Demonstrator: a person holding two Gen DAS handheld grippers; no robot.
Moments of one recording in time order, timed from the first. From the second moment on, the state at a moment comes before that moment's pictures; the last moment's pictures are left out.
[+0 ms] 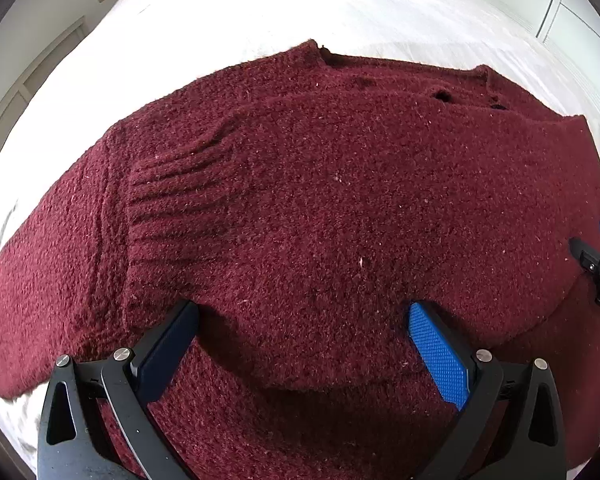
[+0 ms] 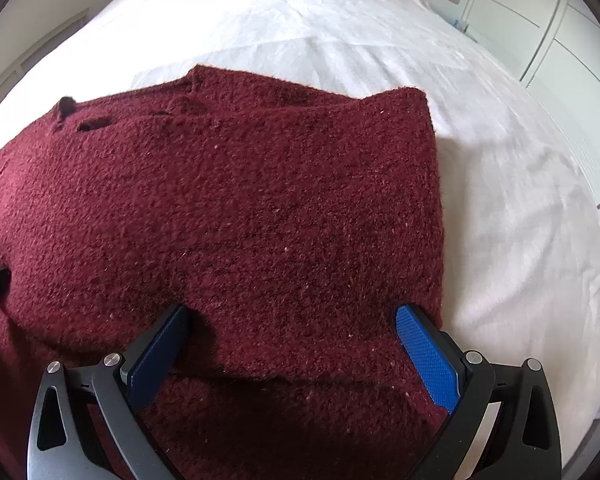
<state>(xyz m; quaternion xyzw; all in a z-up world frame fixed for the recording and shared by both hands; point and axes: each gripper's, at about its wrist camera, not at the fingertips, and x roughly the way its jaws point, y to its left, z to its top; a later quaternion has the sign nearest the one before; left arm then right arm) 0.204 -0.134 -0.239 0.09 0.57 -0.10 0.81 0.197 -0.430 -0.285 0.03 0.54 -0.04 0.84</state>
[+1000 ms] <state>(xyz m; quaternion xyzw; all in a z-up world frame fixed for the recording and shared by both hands) 0.203 0.145 -0.154 -0.13 0.54 0.17 0.82 0.127 -0.423 -0.210 0.03 0.54 -0.07 0.84</state>
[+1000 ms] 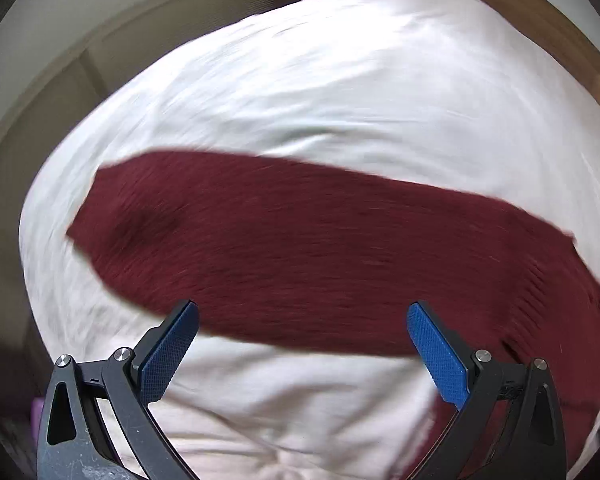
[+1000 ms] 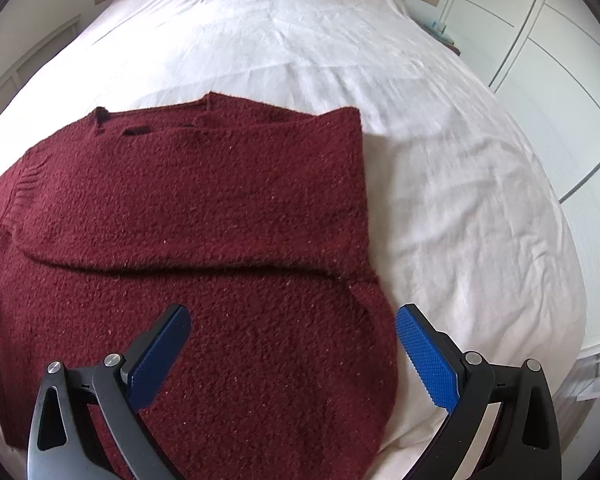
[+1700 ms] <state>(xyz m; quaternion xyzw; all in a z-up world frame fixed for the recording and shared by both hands) 0.193 0.272 -0.216 -0.22 0.55 0.25 0.77 0.135 -0.423 -0.222 0.05 0.55 -0.09 0.83</state>
